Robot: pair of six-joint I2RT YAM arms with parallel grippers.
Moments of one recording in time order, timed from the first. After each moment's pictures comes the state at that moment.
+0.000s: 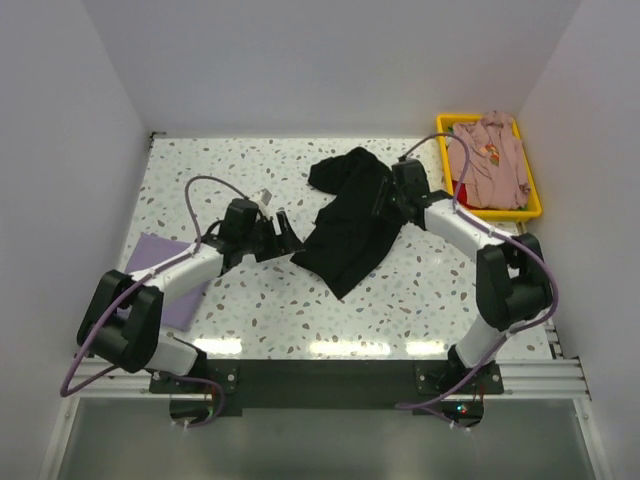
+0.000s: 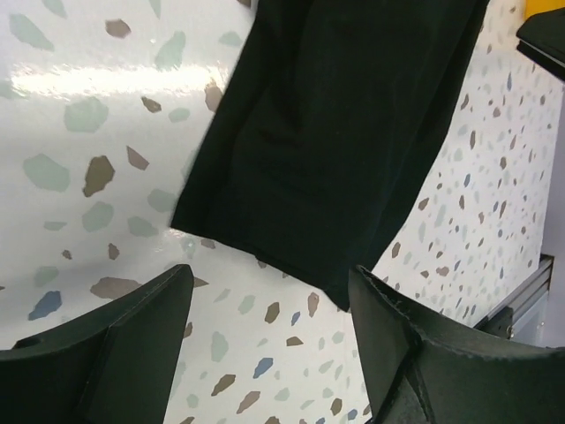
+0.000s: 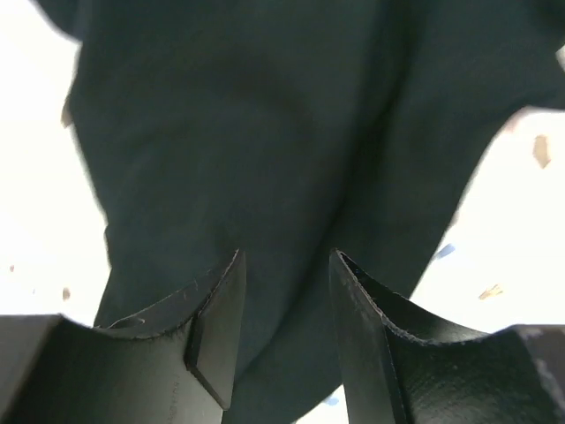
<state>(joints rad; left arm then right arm) -0.41 1.41 0.75 -0.05 0.28 -0.68 0.33 1.71 1.18 -0.30 0.05 0.59</state>
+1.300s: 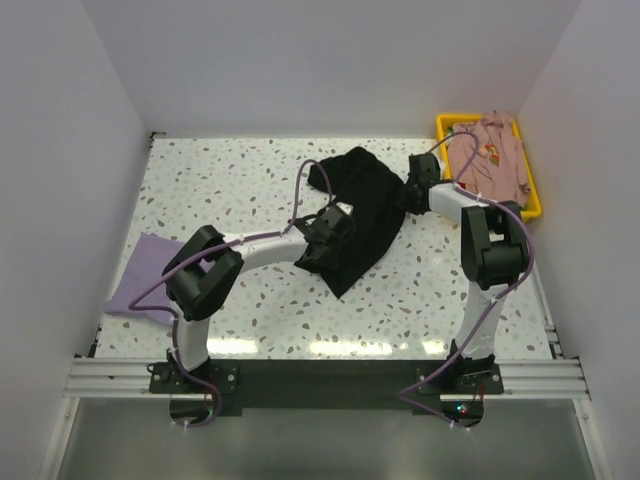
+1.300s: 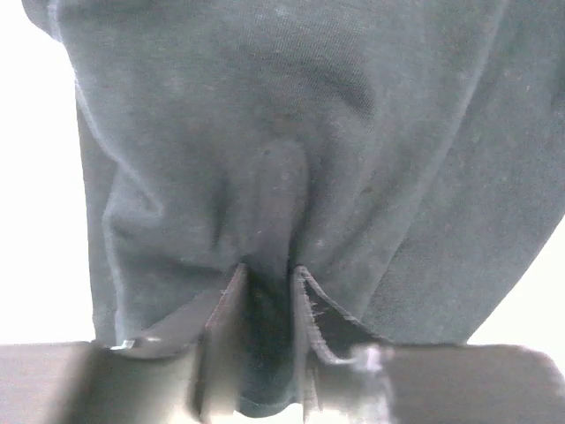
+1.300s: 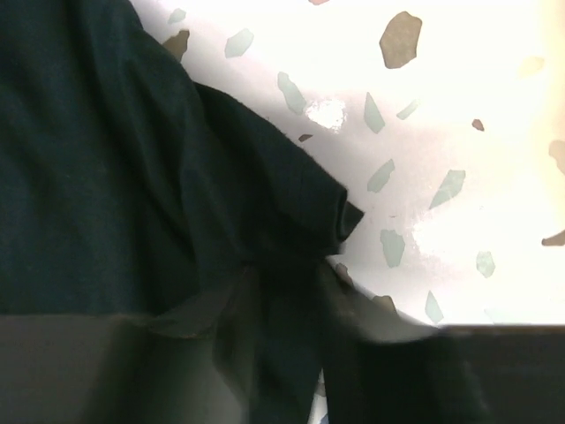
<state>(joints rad) -0.83 1.93 1.27 -0.40 -0.20 -0.45 0.17 2.00 1.33 -0.24 0.15 0.57</state>
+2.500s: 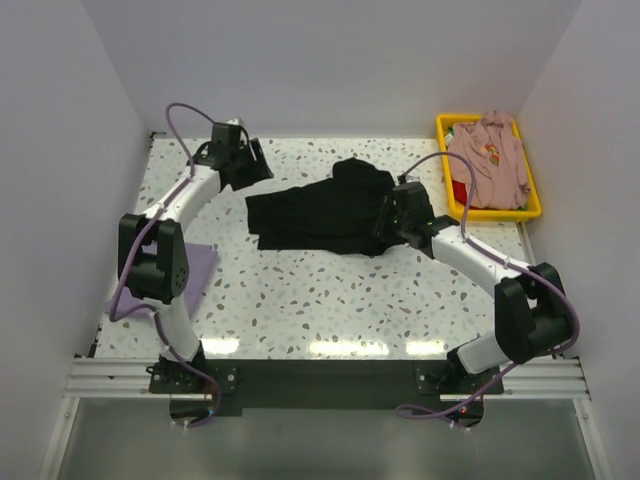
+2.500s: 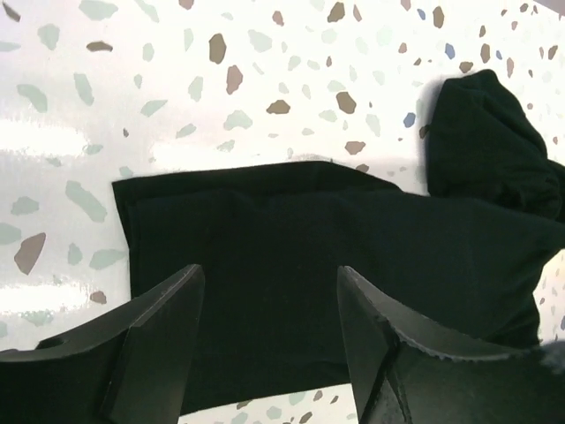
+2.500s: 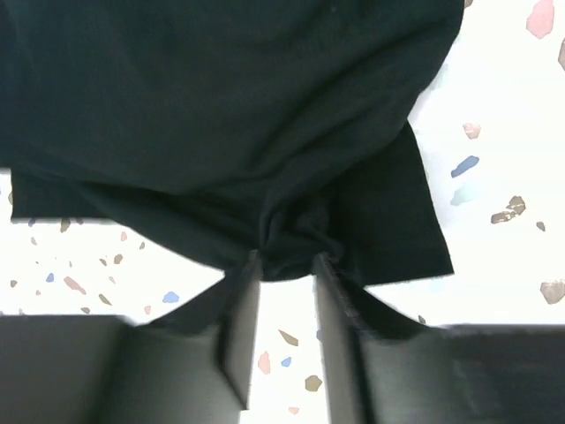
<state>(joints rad) -0.19 1.89 1.55 -0.44 0.08 -0.52 0.42 1.48 0.93 -0.23 0.06 0.60</state>
